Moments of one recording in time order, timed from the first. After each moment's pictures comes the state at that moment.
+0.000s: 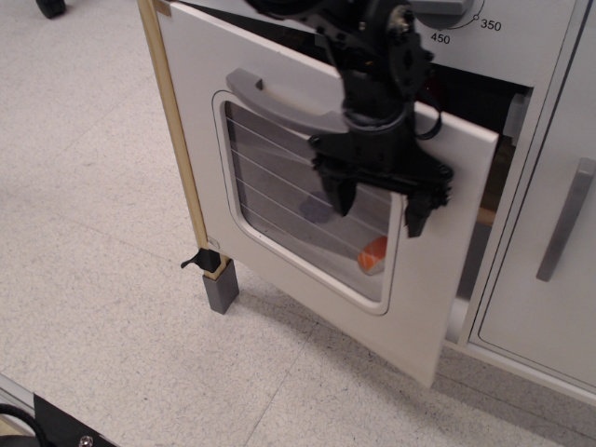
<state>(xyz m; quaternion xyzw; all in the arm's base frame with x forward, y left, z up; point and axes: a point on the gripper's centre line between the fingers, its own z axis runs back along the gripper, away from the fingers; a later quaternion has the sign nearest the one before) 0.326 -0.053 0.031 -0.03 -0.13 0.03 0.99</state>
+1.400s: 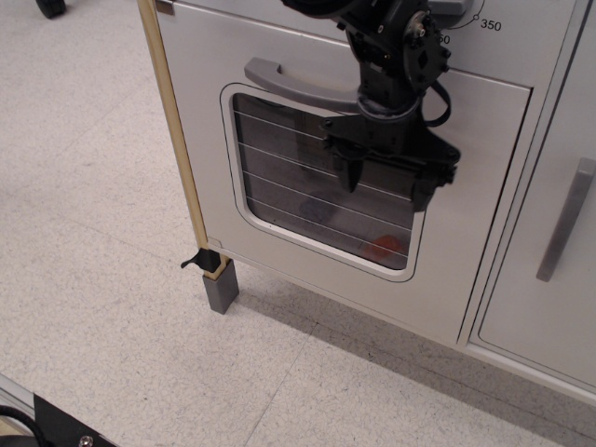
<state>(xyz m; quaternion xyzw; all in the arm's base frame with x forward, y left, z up) 0.344 -0.036 0.025 0.02 -0.14 0.05 0.99</state>
